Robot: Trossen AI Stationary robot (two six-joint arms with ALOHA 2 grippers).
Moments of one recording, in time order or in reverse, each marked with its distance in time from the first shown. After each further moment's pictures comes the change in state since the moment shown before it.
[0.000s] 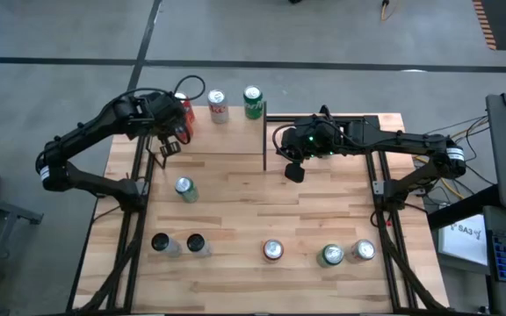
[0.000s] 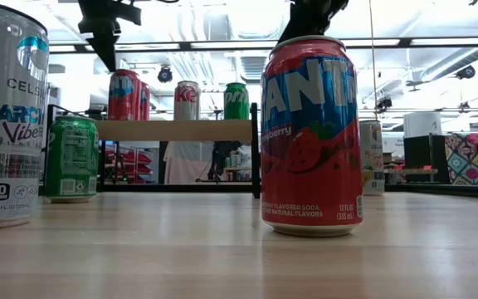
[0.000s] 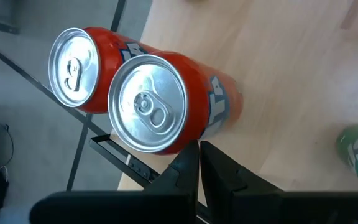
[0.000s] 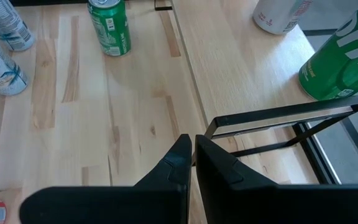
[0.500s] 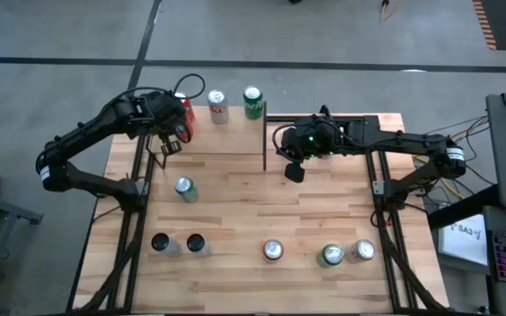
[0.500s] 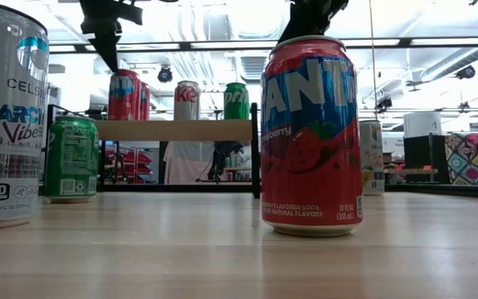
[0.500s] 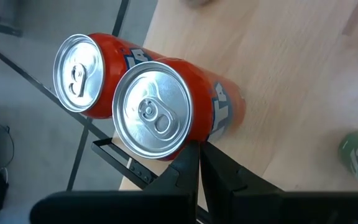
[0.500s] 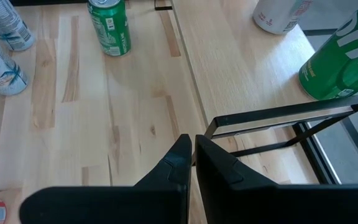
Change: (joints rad) left arm 0.005 0.000 -0.001 0.020 0.000 0.003; right arm 0.000 0.000 0.000 -0.001 0.000 0.000
